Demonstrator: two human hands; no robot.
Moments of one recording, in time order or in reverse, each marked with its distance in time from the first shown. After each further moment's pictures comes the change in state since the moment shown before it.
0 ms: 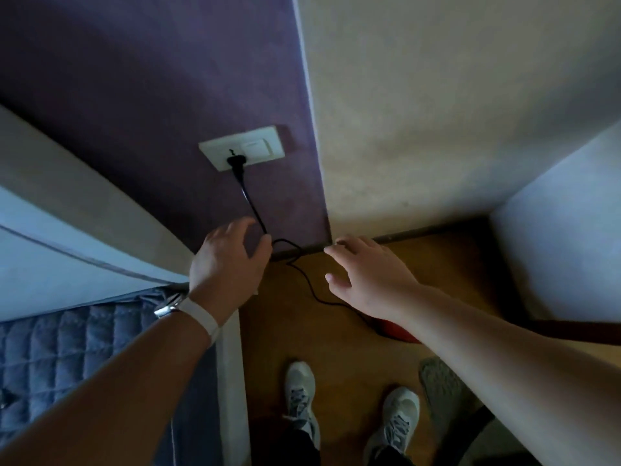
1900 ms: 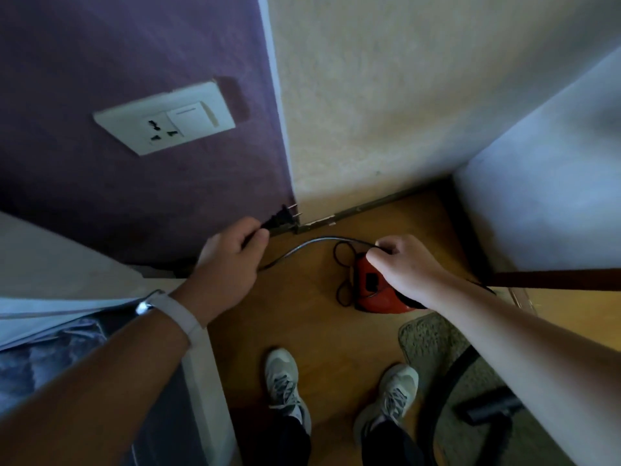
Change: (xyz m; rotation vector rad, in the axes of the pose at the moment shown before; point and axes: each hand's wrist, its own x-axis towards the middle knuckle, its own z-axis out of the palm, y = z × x) left_hand 0.051 -0.008 0.063 -0.342 -0.323 0.160; right_hand 0.001 0.064 0.040 0.756 0.040 0.641
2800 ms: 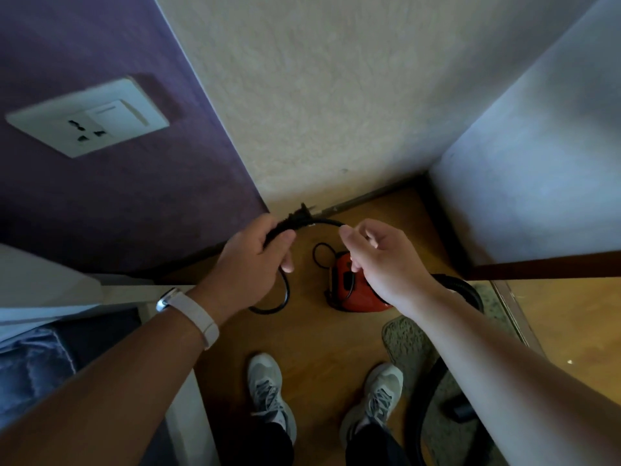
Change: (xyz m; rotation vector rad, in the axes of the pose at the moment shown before) left_hand -0.004 0.061 0.069 -0.160 -0.119 0.127; right_hand -0.031 0.022 -0.025 0.297 0.163 -0.248
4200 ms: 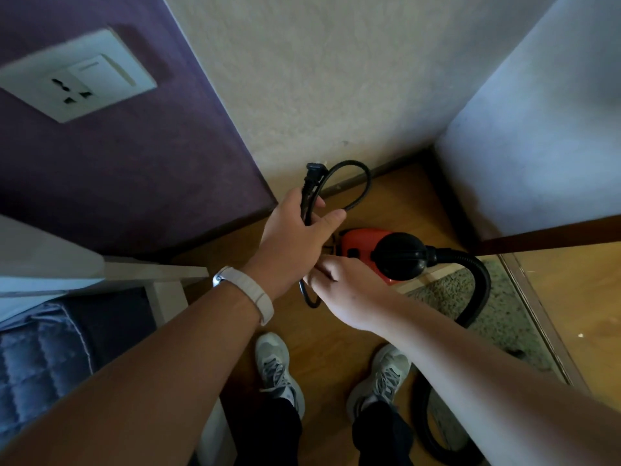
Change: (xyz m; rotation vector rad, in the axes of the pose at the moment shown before) left_hand -0.004 0.011 0.059 -0.192 0.066 -0.081; right_hand -0.044 0.028 0.049 -0.268 -0.355 0.045
